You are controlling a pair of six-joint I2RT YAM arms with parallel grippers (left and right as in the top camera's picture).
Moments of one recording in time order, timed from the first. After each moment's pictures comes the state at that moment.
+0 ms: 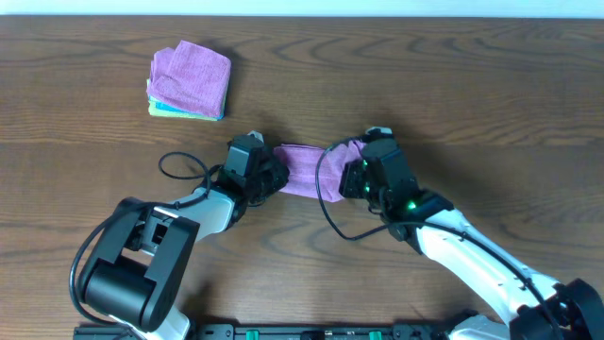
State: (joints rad) left arm -0.39 1.77 0.67 0.26 0.31 -0.94; right arm 0.52 1.42 0.72 -0.10 0.02 0.60
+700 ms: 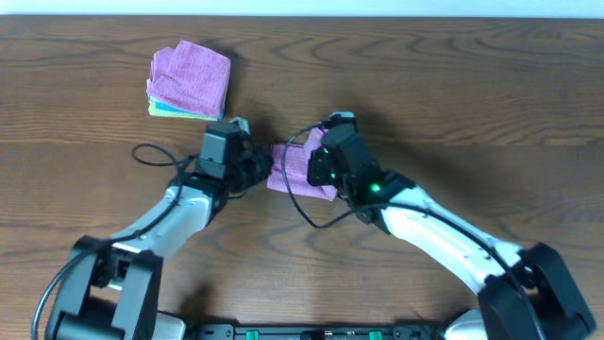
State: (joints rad) left arm -0.28 1.58 0.72 0.00 0.36 -0.77; right arm 0.65 1.61 0.93 -0.12 0.07 0.59
